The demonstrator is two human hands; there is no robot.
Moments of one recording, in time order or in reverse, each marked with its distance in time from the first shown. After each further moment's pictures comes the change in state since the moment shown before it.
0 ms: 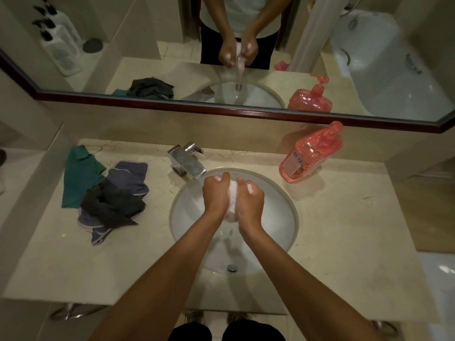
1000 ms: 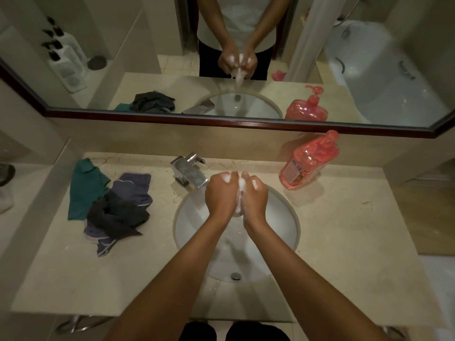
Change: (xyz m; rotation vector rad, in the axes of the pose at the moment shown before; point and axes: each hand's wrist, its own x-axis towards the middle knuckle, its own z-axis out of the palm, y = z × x) left_hand -0.011 0.031 -0.002 0.173 0.035 0.202; right_hand 0.004 -0.038 0.000 0.098 -0.033 -0.024
